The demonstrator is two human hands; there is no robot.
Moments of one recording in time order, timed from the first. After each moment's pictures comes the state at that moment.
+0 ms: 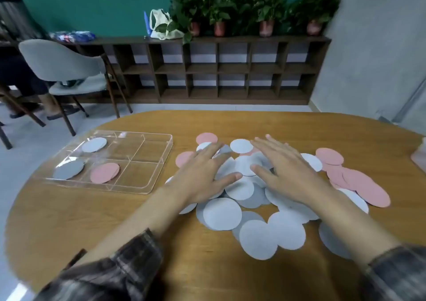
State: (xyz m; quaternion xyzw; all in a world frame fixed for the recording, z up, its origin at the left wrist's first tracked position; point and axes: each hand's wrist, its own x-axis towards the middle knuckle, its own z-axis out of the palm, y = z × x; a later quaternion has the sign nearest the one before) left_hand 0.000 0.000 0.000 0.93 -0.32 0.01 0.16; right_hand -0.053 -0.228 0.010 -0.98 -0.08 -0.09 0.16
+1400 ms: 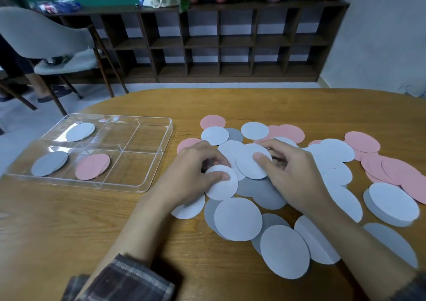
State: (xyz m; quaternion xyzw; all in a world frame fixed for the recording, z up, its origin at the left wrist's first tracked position) left_hand 0.029 0.036 -0.033 0.89 -0.27 -0.03 0.38; right_hand -0.032 -0.190 -0.041 -0.86 -0.01 -0.17 0.48
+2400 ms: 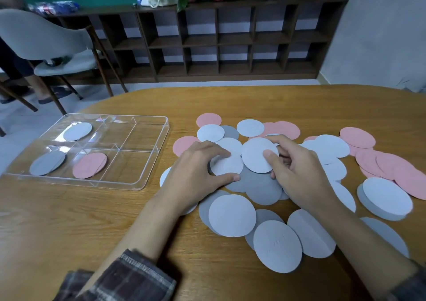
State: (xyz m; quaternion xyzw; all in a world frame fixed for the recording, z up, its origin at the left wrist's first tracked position) left_hand 0.022 0.017 -0.046 0.91 -0.28 0.04 0.31; right_hand -0.041 -0.208 -0.044 -0.88 0.00 -0.18 0.44
